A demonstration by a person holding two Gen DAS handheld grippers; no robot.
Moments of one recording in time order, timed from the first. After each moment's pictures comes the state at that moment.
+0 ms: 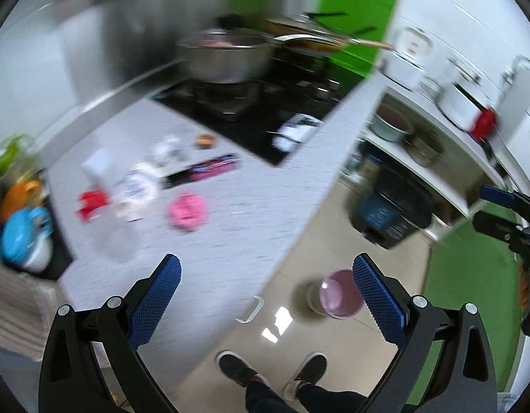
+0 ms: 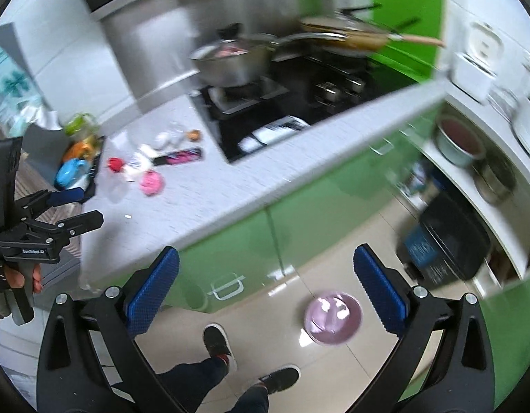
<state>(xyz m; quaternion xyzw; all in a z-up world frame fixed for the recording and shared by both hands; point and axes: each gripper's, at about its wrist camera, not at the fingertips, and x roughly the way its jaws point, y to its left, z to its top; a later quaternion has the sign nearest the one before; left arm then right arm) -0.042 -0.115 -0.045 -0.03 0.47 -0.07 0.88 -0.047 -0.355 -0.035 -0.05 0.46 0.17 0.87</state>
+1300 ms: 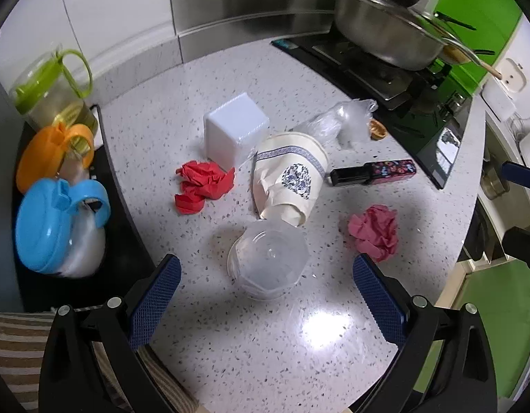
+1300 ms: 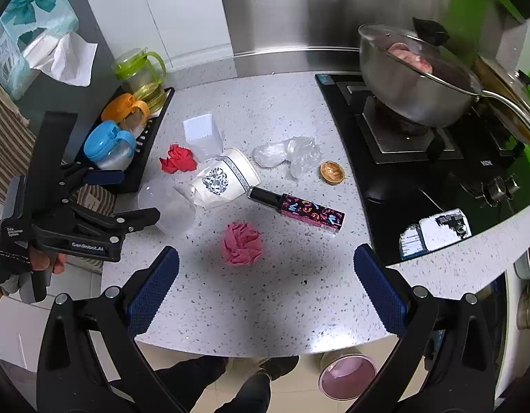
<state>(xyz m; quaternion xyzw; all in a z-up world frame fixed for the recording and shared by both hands) 0.048 0.043 -0.121 -0.08 0.55 0.04 0.83 0.086 -0.125 -0.095 -0.18 0.50 0.33 0.78</state>
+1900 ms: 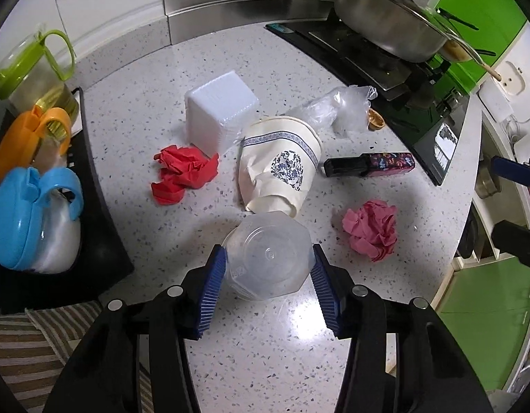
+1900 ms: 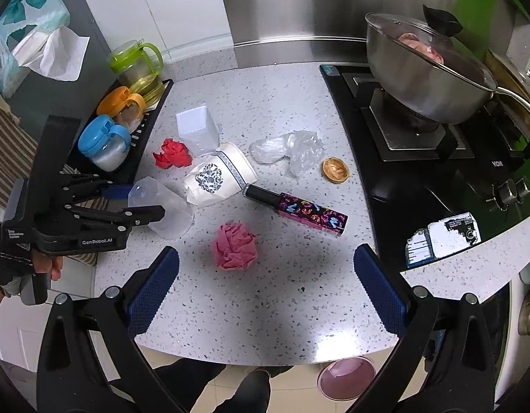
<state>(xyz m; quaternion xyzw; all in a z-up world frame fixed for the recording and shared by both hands) 0.054 0.042 -0.133 -0.11 0.56 0.02 0.82 0.101 -0.120 -0.110 -0.18 0.51 0.33 0.77</state>
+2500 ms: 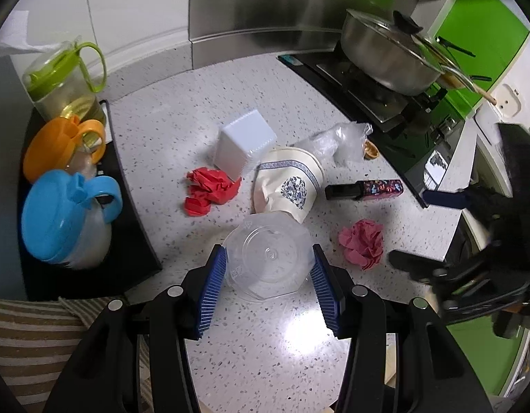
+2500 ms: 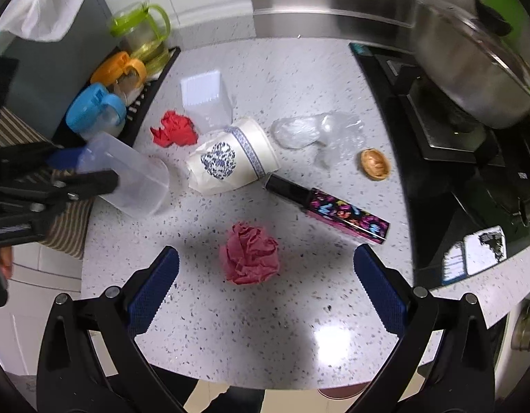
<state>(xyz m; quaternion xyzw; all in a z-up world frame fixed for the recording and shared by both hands) 0.034 0.059 -0.094 -0.13 0.52 0.04 0.84 0.110 -0.077 -0.164 -0.22 0.54 0.34 0.74</state>
